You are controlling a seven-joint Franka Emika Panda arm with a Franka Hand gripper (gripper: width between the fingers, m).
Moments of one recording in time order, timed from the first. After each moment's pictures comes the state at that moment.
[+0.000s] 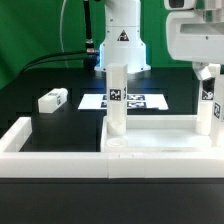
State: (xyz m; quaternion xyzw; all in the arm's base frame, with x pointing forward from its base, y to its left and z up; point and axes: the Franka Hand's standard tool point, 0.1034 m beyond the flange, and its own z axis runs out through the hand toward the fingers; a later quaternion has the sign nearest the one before) arm 0.640 0.105 0.106 -0.92 0.38 0.03 0.06
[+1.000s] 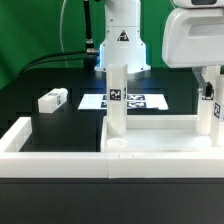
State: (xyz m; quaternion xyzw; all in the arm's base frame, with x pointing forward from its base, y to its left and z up) arm 0.636 0.116 0.104 -1.00 -0.01 0.01 0.02
